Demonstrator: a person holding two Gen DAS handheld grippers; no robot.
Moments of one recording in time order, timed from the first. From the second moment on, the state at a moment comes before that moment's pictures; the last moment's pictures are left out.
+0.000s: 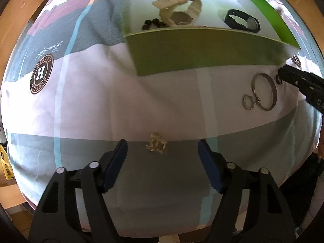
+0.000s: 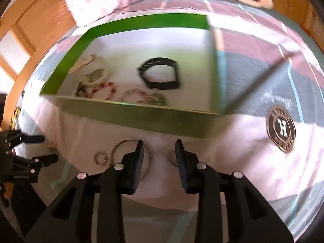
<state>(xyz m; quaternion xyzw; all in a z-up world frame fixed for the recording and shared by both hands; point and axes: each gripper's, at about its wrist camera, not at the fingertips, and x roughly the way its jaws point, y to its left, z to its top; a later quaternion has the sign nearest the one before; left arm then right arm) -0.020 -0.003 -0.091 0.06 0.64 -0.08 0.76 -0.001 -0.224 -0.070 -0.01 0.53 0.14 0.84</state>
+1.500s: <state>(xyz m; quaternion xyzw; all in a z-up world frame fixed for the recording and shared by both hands) -0.012 -0.007 -0.093 0.03 0.61 -0.07 0.79 -0.006 -0.185 -0.093 -0.08 0.54 0.14 0.83</state>
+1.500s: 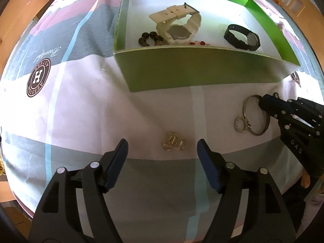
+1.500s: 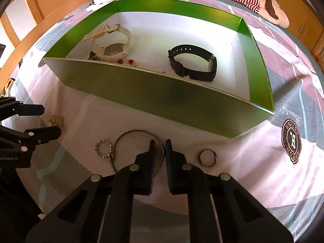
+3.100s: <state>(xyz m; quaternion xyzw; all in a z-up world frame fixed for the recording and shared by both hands) -0.013 -0.039 -0.113 0.07 0.61 -0.06 0.79 -0.009 -0.188 -0.097 -0.09 0.54 0.13 0.83</state>
